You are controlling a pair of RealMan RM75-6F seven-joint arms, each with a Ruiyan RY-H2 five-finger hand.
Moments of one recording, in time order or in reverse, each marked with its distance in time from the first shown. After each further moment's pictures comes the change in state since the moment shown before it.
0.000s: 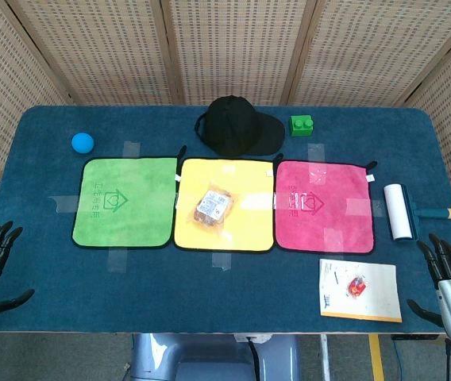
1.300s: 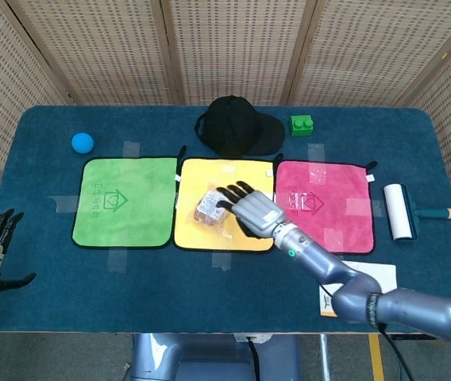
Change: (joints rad) left arm -0.100 -0.030 -0.089 0.016 -0.267 -0.196 0.041; right arm 1.006 -0.343 0.273 0.109 0.534 -0.991 -0.283
